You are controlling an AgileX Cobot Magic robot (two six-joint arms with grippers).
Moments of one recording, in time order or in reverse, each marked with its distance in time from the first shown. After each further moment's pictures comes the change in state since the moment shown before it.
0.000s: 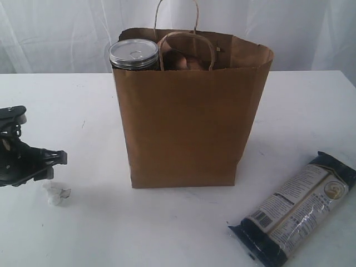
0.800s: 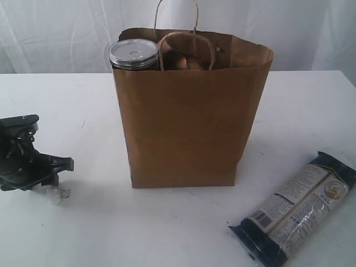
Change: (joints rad) left arm 0.000 0.140 -0.060 0.010 0.011 0.004; right arm 0.000 0.000 0.000 0.000 0.000 0.000
